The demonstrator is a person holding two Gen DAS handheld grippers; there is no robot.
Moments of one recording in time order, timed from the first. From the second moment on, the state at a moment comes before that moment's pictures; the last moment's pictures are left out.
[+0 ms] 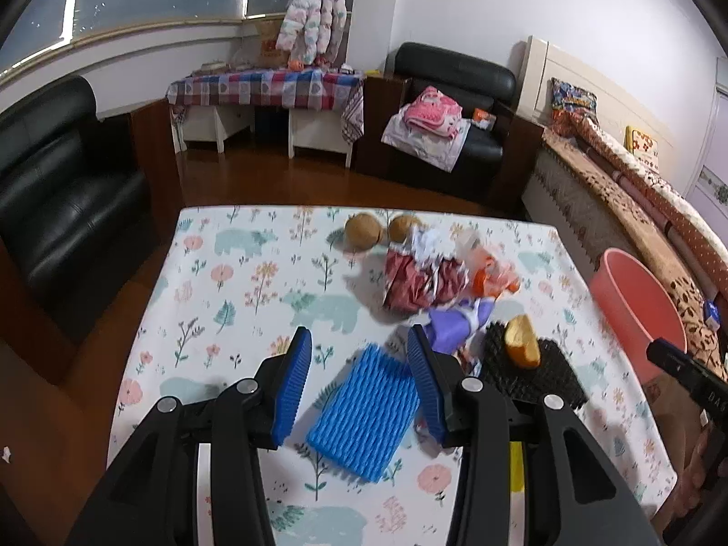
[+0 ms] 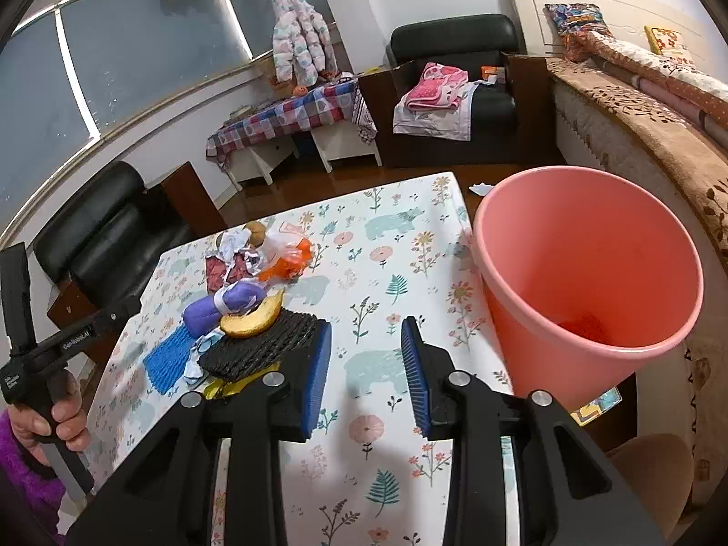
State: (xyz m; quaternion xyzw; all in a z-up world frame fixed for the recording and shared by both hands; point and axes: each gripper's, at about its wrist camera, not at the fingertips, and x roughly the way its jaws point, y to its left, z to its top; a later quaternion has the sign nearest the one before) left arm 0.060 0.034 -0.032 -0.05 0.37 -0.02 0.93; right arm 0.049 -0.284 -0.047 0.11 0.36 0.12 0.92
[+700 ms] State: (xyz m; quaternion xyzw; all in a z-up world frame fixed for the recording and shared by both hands) left arm 0.104 -0.012 -0.070 -0.04 0.41 -0.10 0.91; right arm 0.053 -0.238 -0.048 0.08 0.38 0.19 0.90
